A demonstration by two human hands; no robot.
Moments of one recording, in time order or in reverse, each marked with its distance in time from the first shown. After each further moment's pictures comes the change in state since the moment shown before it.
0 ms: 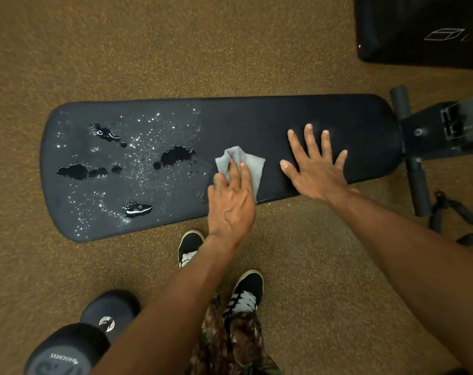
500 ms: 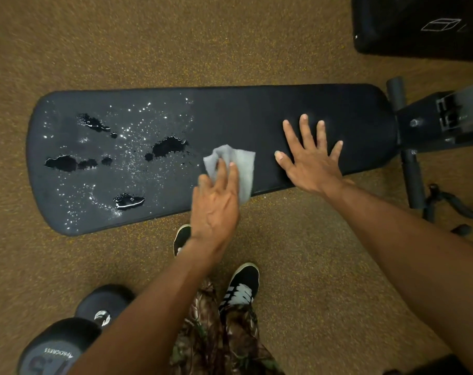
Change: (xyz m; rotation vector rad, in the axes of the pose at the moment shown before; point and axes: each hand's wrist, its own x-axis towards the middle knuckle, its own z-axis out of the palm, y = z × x) left_hand -0.018 -0.018 0.001 0.027 -0.037 0.055; right_hand -0.001 0.000 0.002 0.013 0.012 0.000
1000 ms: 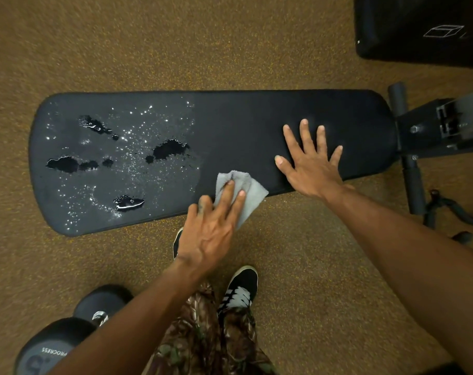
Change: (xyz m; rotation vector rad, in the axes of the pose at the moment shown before) left_hand -0.030 -0.011 0.017 0.131 -0.086 0.229; right_hand 0.002 0.002 -0.001 0.004 -0.005 -0.012
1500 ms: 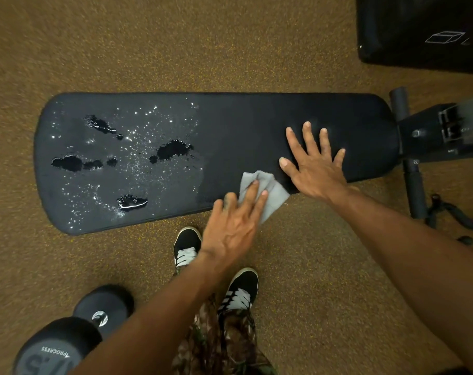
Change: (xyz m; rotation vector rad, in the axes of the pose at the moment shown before) left_hand 0.020 0.023 -0.007 -0.042 -0.006 0.061; right_hand -0.002 0.000 -0.004 0.002 -0.024 -0.005
